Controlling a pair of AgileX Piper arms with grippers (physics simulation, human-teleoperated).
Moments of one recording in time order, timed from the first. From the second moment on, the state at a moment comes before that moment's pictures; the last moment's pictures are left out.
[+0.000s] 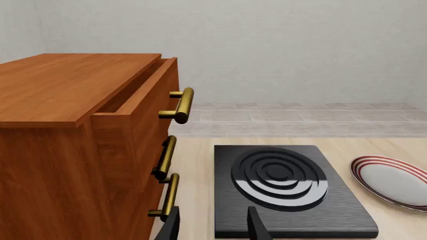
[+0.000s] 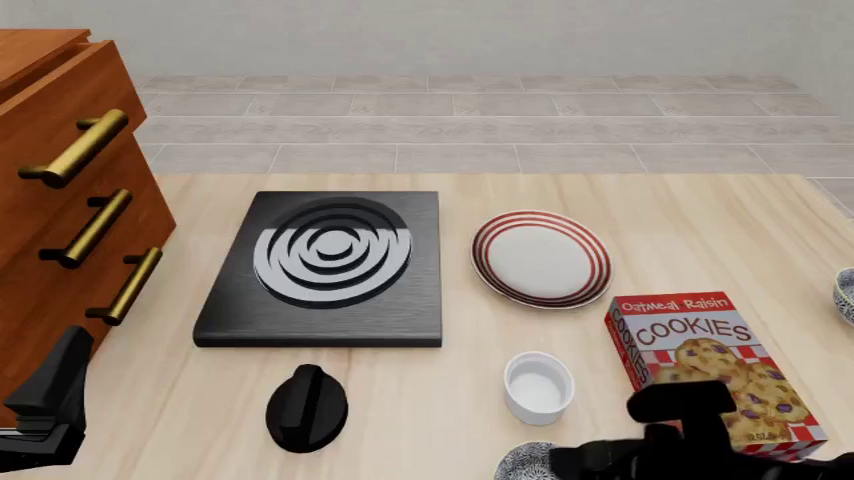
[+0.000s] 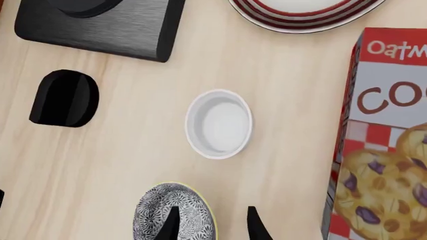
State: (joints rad) left arm 0.00 0.01 0.00 0.00 0.00; right arm 0.70 1.01 -0.15 0.07 0.55
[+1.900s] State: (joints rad) left arm 0.00 0.01 0.00 0.00 0.00; right arm 0.74 0.98 -0.26 0.15 0.43
